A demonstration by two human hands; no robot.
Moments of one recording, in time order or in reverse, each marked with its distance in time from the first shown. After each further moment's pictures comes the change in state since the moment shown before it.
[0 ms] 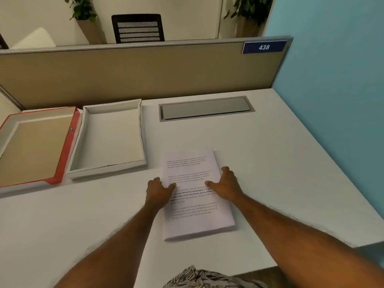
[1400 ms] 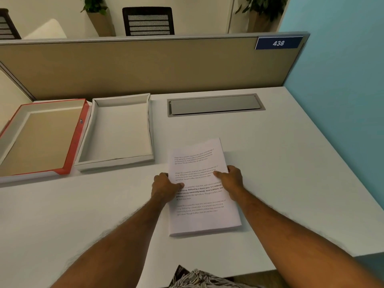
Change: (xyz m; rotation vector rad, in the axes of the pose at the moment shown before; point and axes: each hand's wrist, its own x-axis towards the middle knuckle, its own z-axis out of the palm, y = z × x) left_hand 0.014 -0.004 0.000 0.079 -0.046 -0.058; right_hand 0.016 -0.005 0.011 0.612 0.051 0.111
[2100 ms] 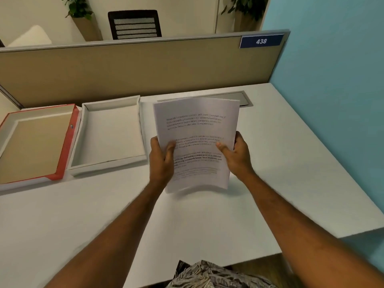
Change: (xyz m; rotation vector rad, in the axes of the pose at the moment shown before) left_hand -0.046 0.077 -0.027 -0.543 0.225 0.683; right_hand -0.034 -0.061 -0.047 0.108 0.006 -0.533
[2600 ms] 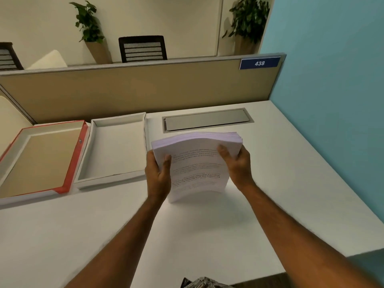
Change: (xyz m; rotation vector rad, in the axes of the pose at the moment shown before) left_hand -0.008 0.027 -0.016 -0.080 0.110 0.205; right_hand -0.008 -0.034 0.007 0.107 0.057 -0.195
